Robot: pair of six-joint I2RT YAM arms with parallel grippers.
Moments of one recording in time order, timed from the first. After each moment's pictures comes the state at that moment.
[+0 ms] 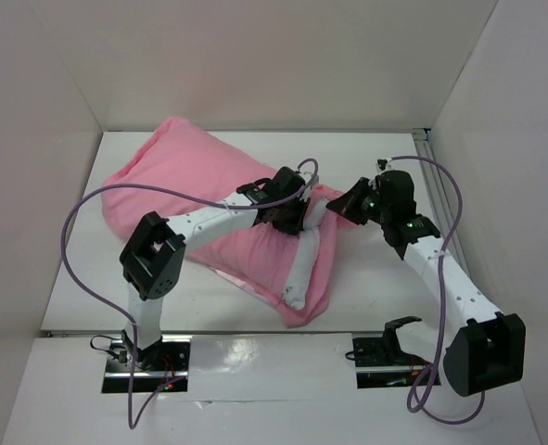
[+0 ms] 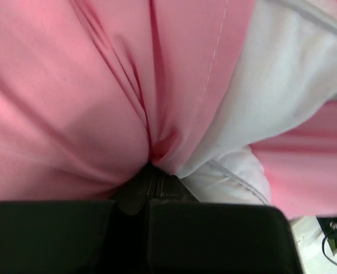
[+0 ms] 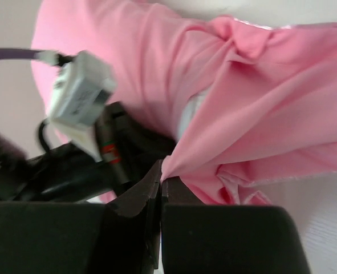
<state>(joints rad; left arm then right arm) -0.79 1.94 1.51 -0.52 0.12 -0.34 0.21 1.10 0.84 -0.22 -0.32 0.80</state>
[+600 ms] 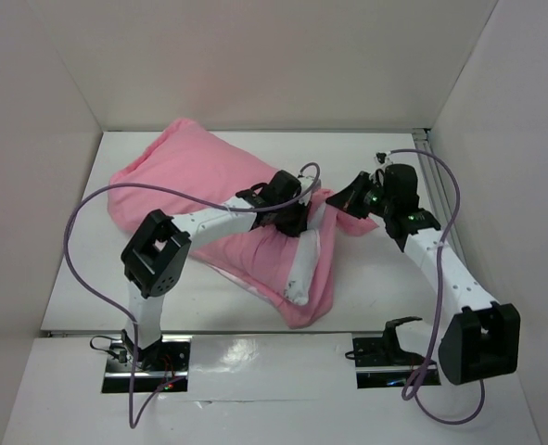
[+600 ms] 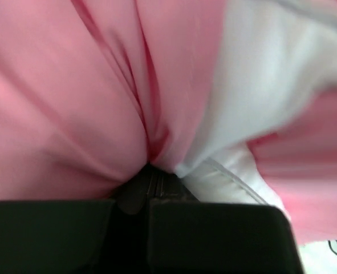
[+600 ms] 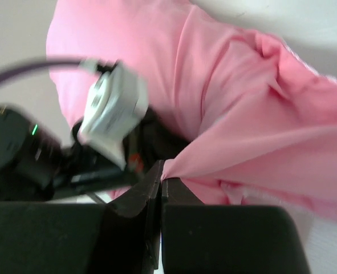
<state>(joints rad) -0.76 2.00 1.47 -0.36 0.26 -0.29 0.15 1.12 0.85 -0.17 -0.45 0.76</state>
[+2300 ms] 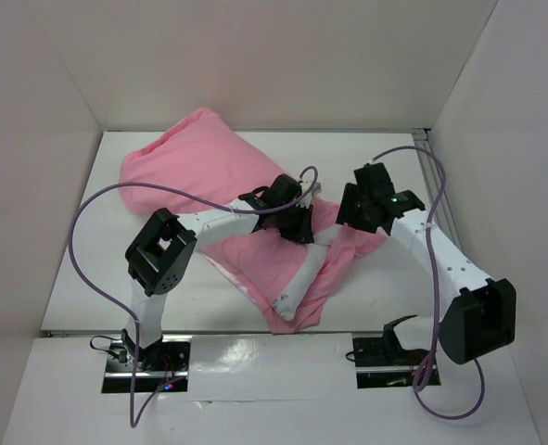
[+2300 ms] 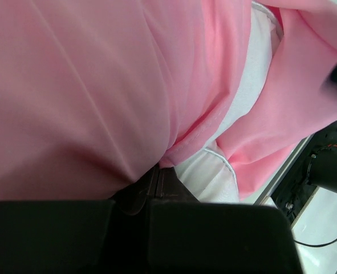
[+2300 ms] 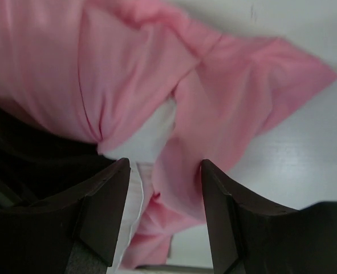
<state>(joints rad) -0.77 2.00 1.45 -0.29 0.37 -0.43 0.28 1.29 1.08 -0.69 0.07 0.54</state>
